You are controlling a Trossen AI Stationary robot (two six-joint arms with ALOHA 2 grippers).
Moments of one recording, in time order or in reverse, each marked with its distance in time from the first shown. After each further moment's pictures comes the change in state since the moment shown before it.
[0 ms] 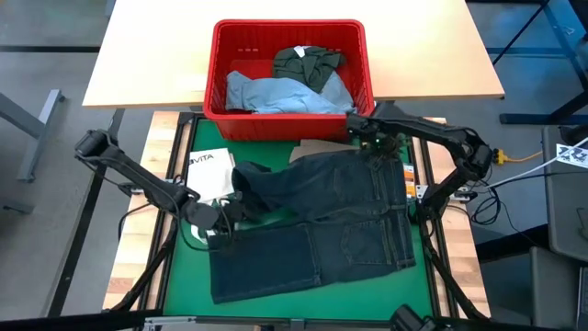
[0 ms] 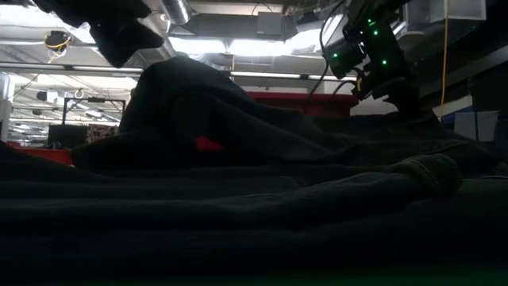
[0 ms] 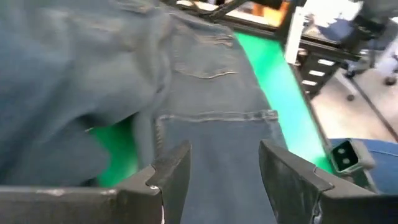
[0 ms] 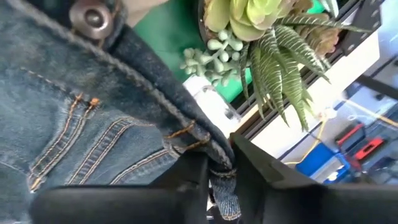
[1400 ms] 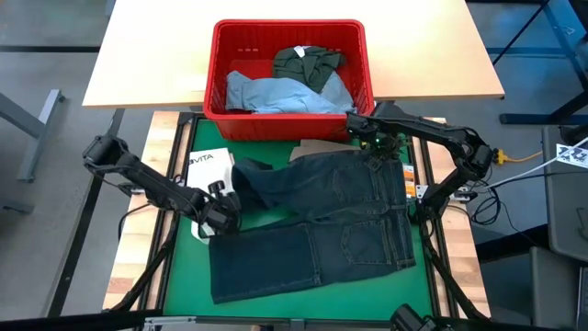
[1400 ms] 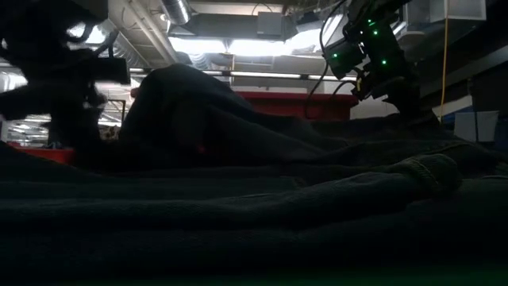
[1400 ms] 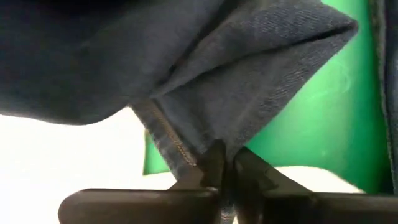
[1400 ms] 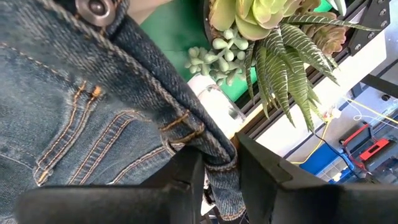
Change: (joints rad) left arm 0.096 0.196 0.039 -0.701 -0.094 -0.206; right arm -0.001 0.000 0.000 0.002 -0.010 -0.005
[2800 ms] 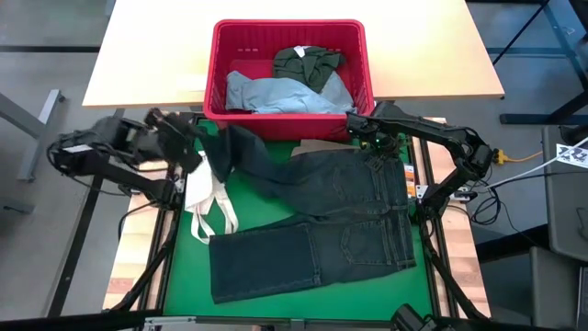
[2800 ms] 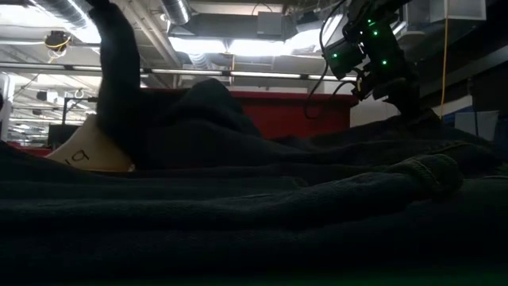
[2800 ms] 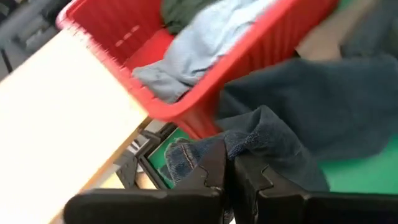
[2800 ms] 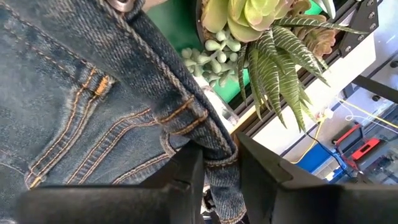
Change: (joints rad) left arm 0.334 -0.367 0.797 -0.903 -0.297 0.081; right arm 0.000 0.001 0.000 -0.002 0.027 -0.015
